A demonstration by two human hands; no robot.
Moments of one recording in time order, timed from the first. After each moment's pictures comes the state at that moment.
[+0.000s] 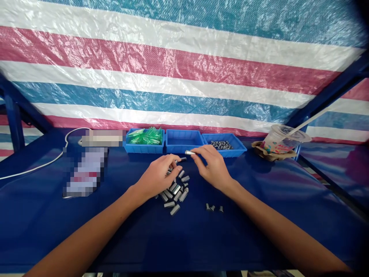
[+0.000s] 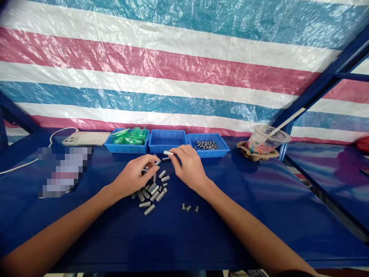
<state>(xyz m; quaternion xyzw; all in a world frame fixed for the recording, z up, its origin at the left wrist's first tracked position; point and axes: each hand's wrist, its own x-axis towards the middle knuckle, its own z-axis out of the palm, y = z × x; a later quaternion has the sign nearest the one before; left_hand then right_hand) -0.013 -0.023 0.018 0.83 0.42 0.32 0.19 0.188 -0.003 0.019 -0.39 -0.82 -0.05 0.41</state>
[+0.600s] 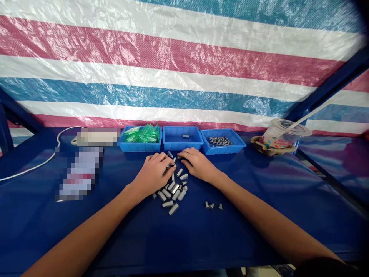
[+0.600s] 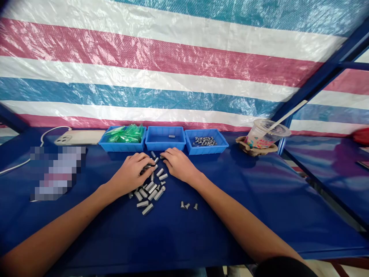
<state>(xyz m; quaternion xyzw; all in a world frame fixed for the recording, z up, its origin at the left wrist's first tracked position) -0.020 -0.017 0.002 0.86 0.46 0.21 0.07 0.184 0.020 -0.013 -0.36 -0.90 0.02 0.25</state>
